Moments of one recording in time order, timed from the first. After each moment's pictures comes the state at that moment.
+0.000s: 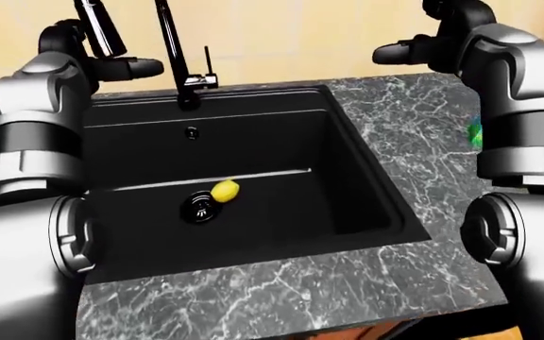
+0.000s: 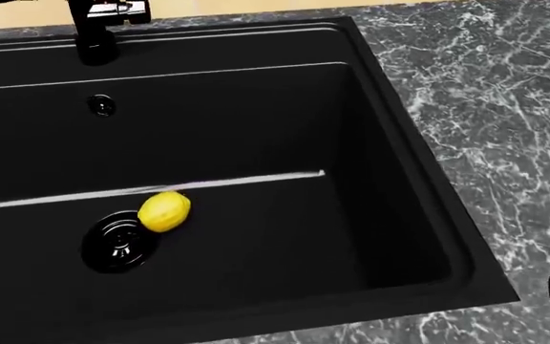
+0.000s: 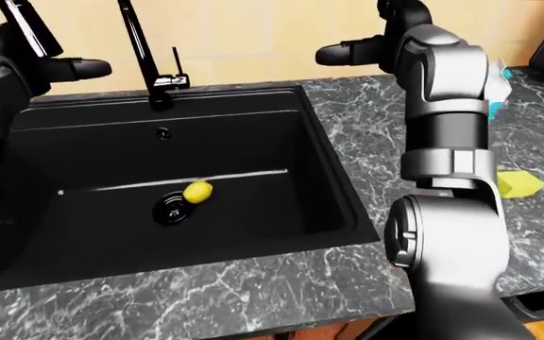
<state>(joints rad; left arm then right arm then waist) -1.40 0.60 0.20 1.11 -0.03 0.46 -0.01 -1.36 -0.50 -0.17 0.74 0.04 0.73 0.16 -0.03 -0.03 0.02</state>
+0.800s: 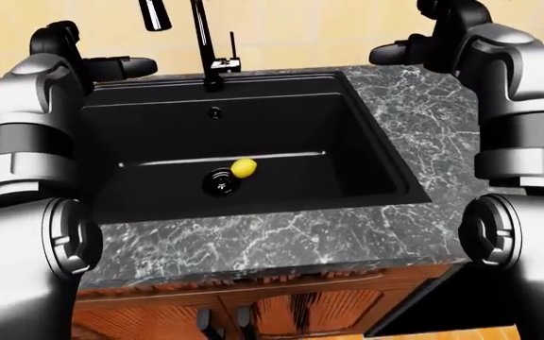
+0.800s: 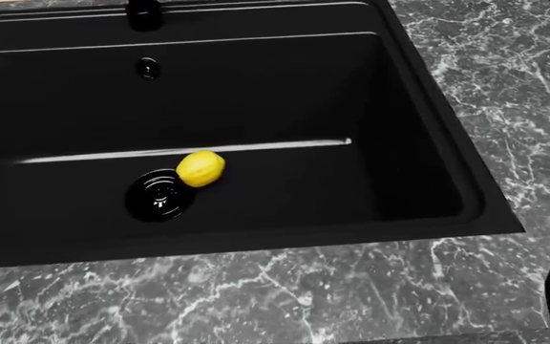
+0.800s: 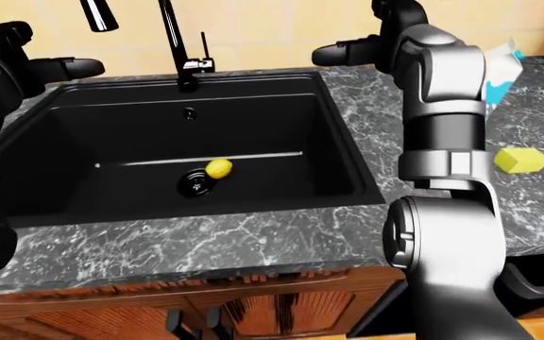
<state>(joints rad) -1.39 0.62 0.21 1.10 -0.06 0.48 -0.01 -1.35 -0.50 -0.17 0.72 0.04 0.74 0.18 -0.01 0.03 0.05</state>
